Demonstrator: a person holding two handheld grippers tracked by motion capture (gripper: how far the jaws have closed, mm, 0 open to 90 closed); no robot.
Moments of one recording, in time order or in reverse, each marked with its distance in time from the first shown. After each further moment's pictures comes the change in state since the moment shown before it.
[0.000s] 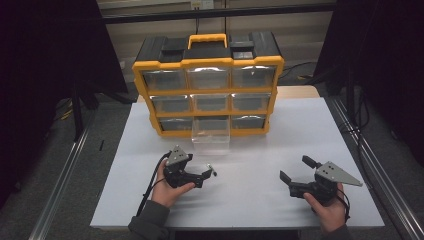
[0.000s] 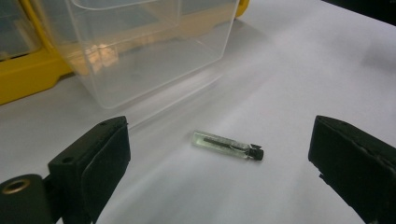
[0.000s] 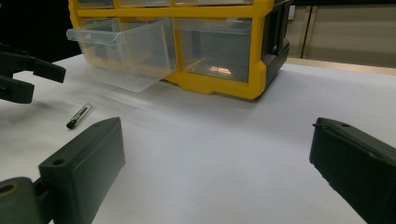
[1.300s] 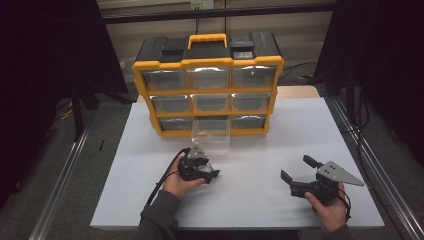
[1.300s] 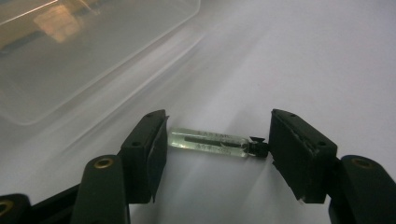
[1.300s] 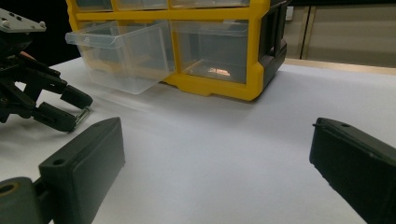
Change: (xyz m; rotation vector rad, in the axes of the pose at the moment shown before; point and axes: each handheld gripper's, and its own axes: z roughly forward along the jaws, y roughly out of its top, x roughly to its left) left arm -0.004 0.010 0.039 0.220 -0.053 0.106; right arm -0.002 0.001 -0.001 -0.006 -0.003 0.016
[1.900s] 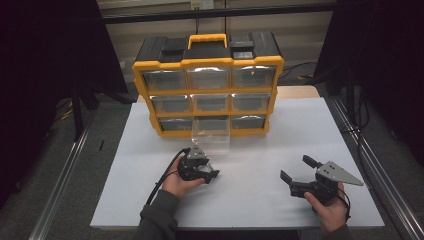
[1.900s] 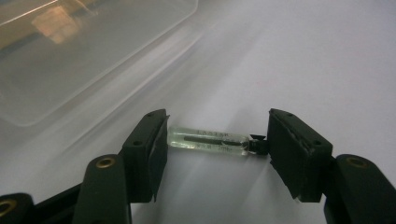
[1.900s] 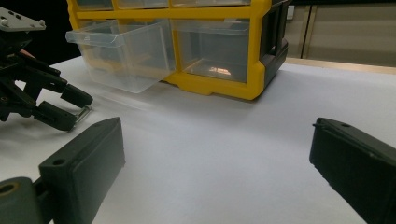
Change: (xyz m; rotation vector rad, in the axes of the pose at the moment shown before) left arm 0.002 0.000 -0.002 0.005 -0.011 0.003; right arm 0.000 0.000 0.001 0.003 0.004 -0.003
